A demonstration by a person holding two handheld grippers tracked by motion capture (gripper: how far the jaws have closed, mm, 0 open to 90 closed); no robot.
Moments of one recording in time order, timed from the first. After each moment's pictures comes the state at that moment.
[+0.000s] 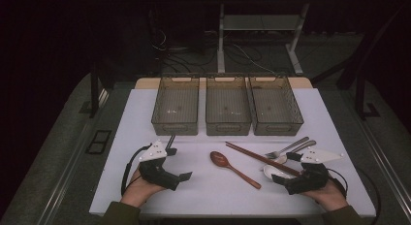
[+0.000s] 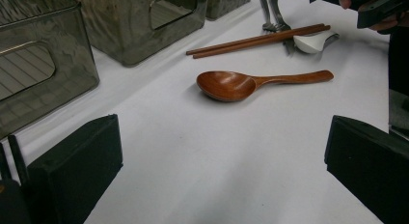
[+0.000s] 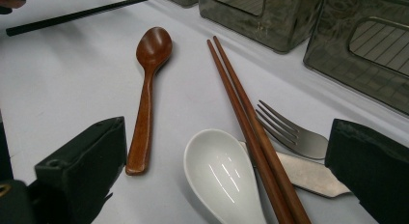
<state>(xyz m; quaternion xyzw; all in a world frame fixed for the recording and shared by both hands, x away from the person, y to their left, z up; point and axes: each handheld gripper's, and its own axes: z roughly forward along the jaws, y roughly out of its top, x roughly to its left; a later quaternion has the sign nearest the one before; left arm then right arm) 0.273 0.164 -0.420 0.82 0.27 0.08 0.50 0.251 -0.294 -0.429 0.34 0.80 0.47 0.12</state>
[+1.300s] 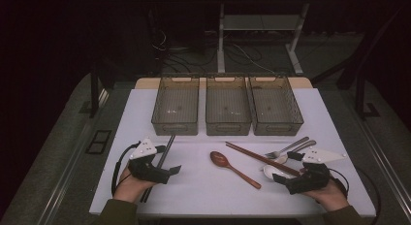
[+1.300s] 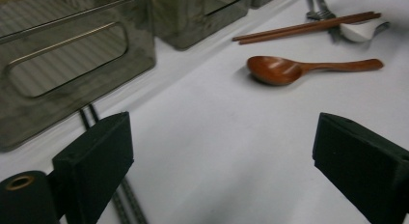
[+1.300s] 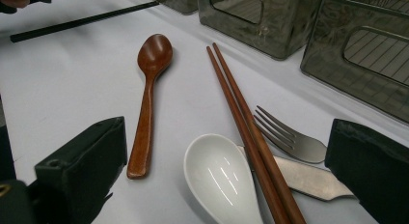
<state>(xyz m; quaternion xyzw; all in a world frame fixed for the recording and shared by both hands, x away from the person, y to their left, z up) 0.281 0.195 -0.420 0.82 0.32 0.13 0.46 0.250 -0.295 -0.427 0.34 0.80 0.48 0.13</state>
